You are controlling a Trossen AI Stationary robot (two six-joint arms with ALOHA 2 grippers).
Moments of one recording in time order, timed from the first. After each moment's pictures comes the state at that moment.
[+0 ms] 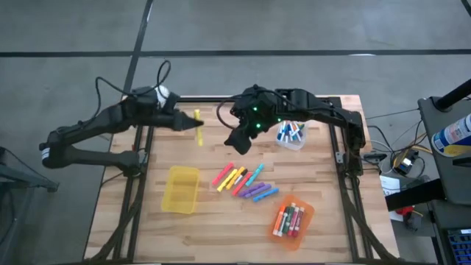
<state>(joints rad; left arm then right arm) 0.35 0.89 1.06 -0.45 0.27 -0.93 -0.06 1.94 2.35 -1.13 -0.18 0.63</state>
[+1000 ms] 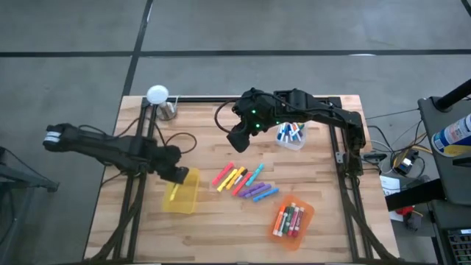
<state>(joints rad) -0.09 0.88 0.61 -0.75 0.26 -1.37 -0.06 1.94 2.33 -1.18 0.00 0.62</state>
